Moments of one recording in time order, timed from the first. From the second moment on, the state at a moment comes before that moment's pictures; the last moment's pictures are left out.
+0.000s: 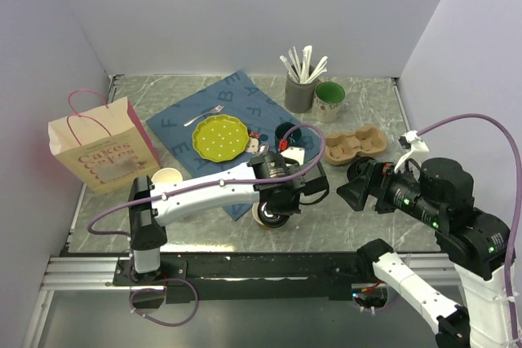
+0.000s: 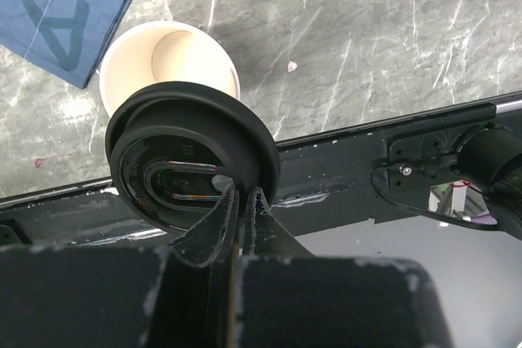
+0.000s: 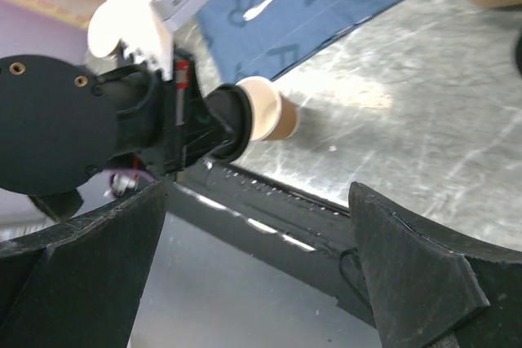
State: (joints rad) left arm -1.31 1.84 1.87 -1.31 -0.32 -1.11; right arm 0.43 0.65 1.38 -1.26 -0.17 0.50
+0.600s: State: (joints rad) left arm -1.29 1.87 1.82 -1.28 -0.31 -1.08; right arm 0.43 0.66 1.38 -1.27 -0.11 0.51
